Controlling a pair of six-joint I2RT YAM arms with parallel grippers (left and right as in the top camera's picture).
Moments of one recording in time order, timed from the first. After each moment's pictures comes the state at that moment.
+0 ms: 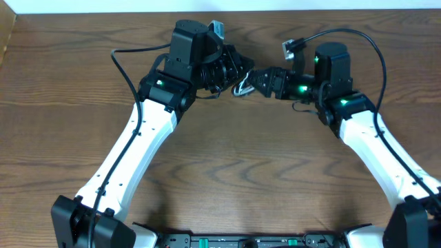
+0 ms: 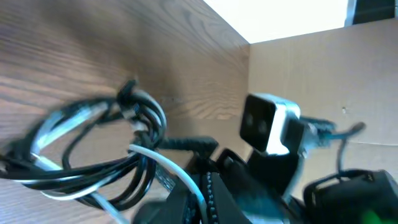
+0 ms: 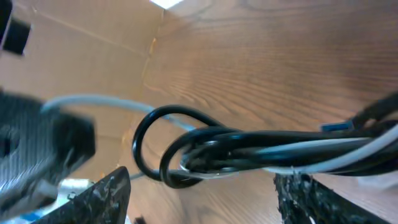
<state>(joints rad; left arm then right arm) -0.40 1.57 1.42 -0.44 0.56 -0.98 0.28 1.55 1.10 -0.09 -0.75 0.65</state>
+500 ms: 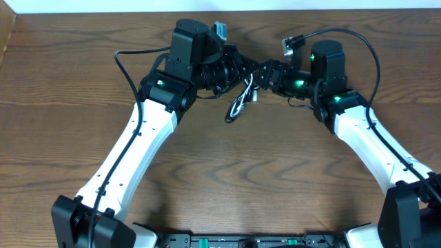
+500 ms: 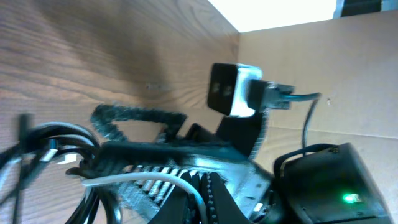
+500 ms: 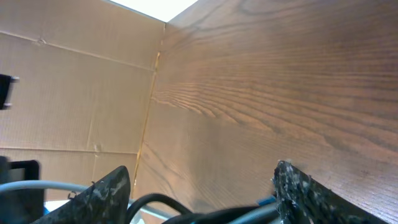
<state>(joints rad) -0.40 1.57 1.42 -0.43 0.62 -1.03 0.29 1.61 1.10 0.01 -0.74 0.80</state>
